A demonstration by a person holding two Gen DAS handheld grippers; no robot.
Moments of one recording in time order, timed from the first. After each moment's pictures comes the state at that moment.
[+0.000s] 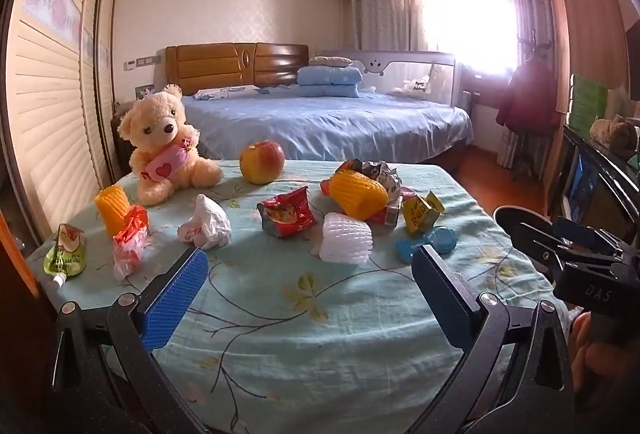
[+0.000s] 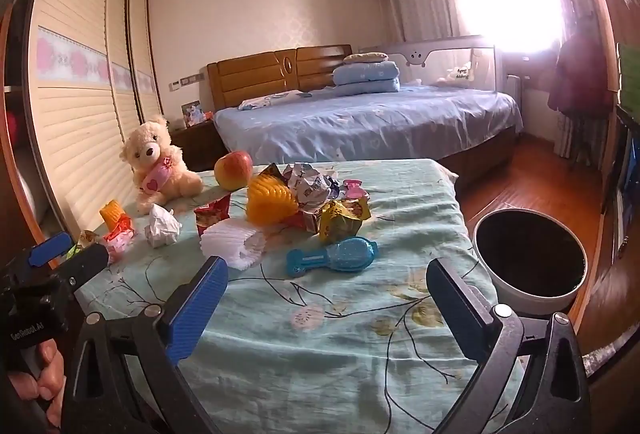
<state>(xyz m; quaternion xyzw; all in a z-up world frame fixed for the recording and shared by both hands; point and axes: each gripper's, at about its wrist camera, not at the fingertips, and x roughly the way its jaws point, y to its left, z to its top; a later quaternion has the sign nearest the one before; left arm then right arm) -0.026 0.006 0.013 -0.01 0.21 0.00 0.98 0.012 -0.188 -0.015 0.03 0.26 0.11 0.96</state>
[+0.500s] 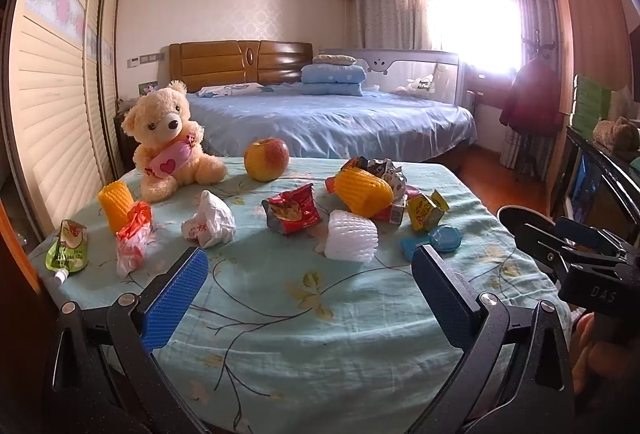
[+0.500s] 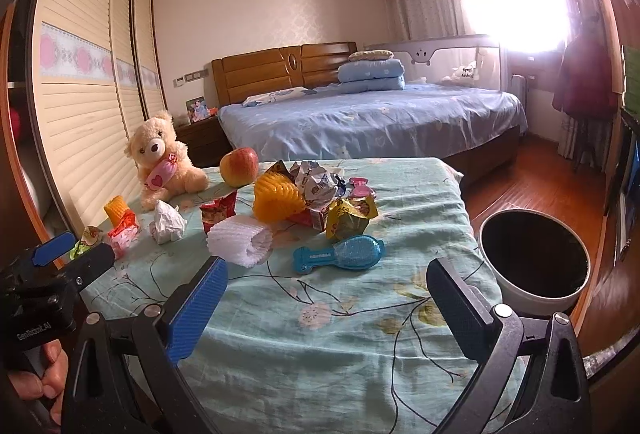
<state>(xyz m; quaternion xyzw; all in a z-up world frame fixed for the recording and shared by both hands) -0.026 0.012 0.012 -0.01 0.21 0.01 0.98 0.012 -0.183 -0.016 0.03 0.27 0.11 0.96</state>
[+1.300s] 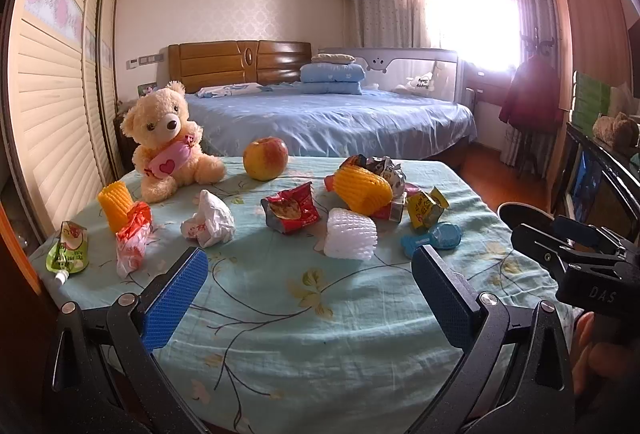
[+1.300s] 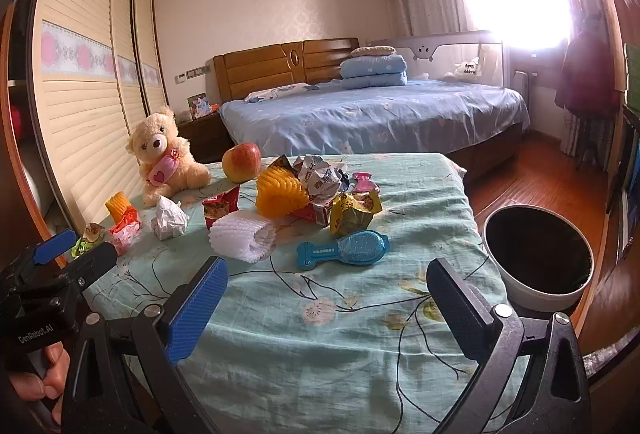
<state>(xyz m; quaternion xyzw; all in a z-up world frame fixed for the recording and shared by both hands) -0.027 0.011 0.010 -0.01 0.21 0.01 0.98 0.012 -0.181 -0.021 0.03 0.27 0.11 0.95</state>
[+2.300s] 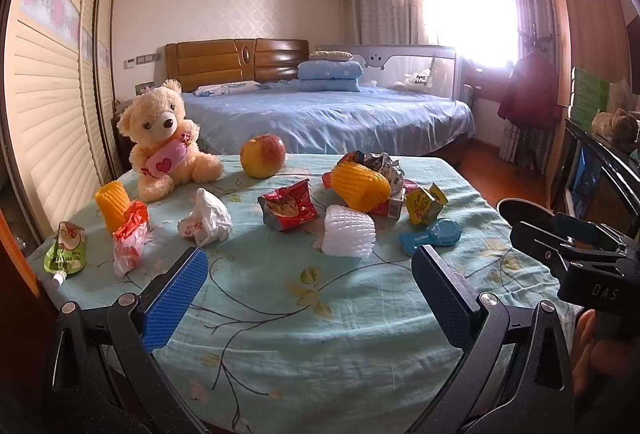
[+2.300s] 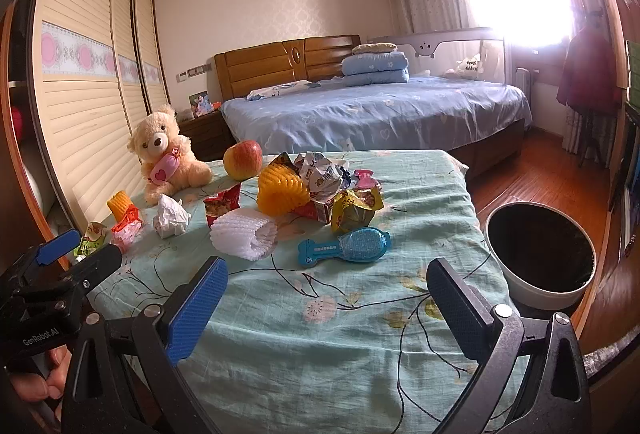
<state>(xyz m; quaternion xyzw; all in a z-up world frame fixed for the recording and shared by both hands) -0.025 0.006 0.004 -0.01 0.21 0.01 0.98 0.012 -0.180 -0.023 0.03 0.28 0.12 0.95</state>
